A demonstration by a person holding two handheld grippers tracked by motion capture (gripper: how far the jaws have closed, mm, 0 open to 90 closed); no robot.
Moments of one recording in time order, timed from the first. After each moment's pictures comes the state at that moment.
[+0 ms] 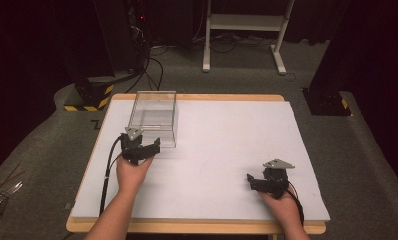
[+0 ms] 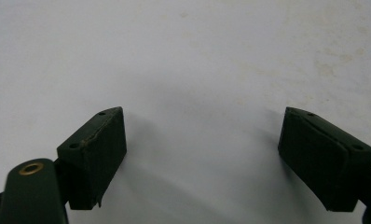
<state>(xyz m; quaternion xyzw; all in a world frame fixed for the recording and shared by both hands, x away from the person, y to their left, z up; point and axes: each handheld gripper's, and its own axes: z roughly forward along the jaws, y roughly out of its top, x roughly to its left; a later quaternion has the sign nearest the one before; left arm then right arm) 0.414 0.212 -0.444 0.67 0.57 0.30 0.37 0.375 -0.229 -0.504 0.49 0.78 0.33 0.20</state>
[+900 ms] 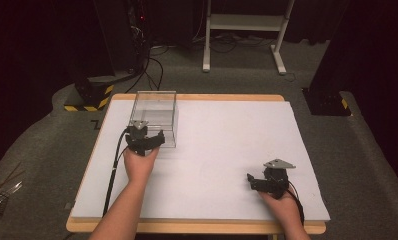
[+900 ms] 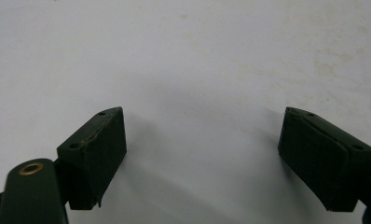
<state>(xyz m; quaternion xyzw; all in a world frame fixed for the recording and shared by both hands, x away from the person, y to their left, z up) 0.446 0.199 -0.448 0.64 0.62 0.30 0.35 0.375 -0.231 -0.504 0.49 0.78 0.33 0.20</state>
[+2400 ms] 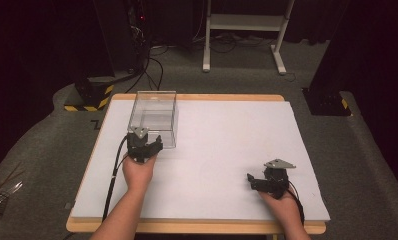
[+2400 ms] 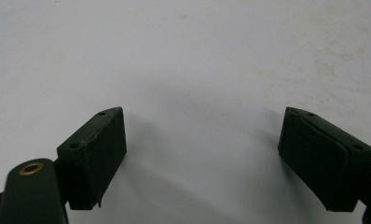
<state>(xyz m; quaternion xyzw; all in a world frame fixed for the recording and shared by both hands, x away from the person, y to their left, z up) 0.418 0.195 -0.449 0.64 0.60 0.32 0.34 0.375 -0.231 -0.504 0.50 0.78 0.34 0.20</state>
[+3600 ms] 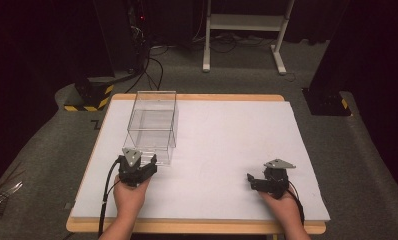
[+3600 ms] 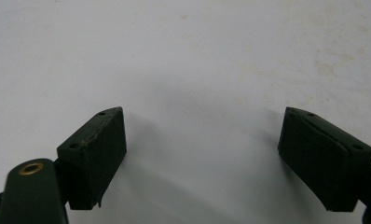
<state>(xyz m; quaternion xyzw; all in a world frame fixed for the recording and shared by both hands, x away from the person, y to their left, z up) 0.343 0.202 -0.457 0.65 0.57 0.33 0.37 0.375 -0.231 -0.504 0.49 0.78 0.34 0.20</state>
